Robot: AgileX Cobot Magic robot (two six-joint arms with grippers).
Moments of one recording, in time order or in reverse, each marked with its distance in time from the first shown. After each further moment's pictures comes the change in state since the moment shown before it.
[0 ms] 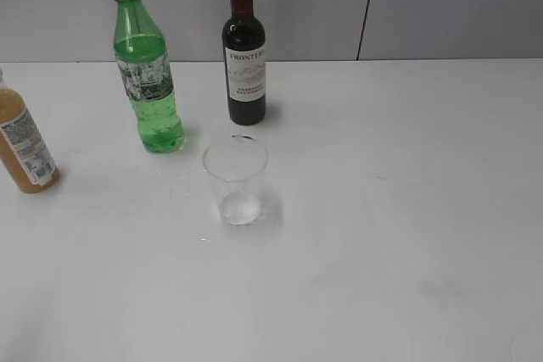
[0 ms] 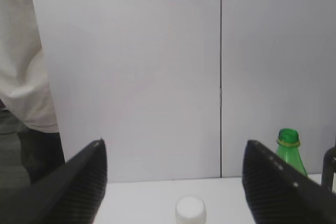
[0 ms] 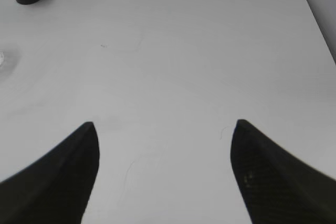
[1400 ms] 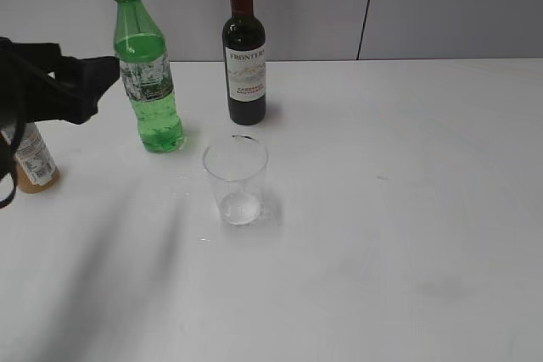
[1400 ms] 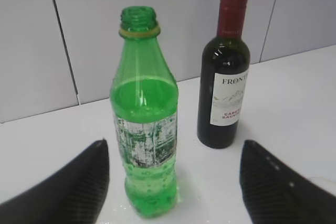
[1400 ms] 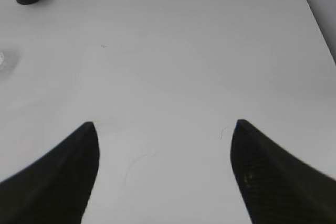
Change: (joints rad) left arm -0.384 0.977 0.000 -0.054 -0.669 -0.002; right arm 0.000 0.000 0.000 0.000 0.000 0.000
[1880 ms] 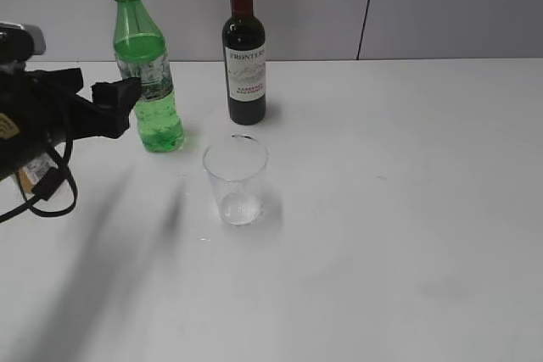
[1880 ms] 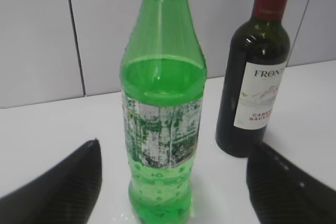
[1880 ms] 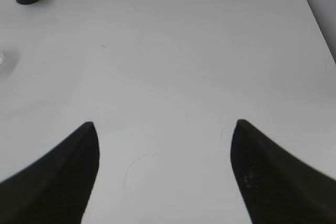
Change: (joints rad) left arm 0.000 0.321 -0.002 -0.076 -0.354 0.000; right arm 0.000 0.000 0.000 0.000 0.000 0.000
